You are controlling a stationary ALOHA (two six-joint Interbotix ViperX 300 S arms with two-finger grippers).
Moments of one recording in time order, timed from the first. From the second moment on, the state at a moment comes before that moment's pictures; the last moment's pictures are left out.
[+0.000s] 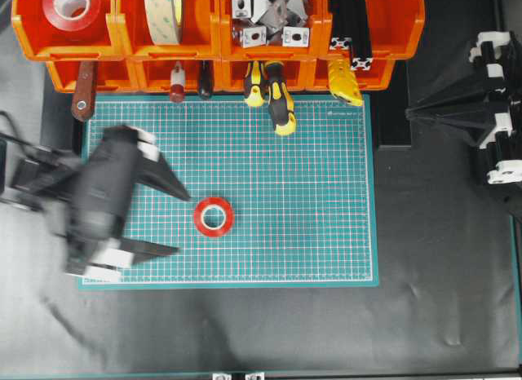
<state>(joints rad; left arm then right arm) -0.28 -0.35 0.55 0.08 0.44 -0.16 0.02 -1.04 1.19 0.00 -0.01 0.11</state>
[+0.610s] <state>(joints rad) -0.29 -0.98 0.81 0.08 0.33 -0.16 0.01 -1.04 1.19 0.00 -0.02 0.11</state>
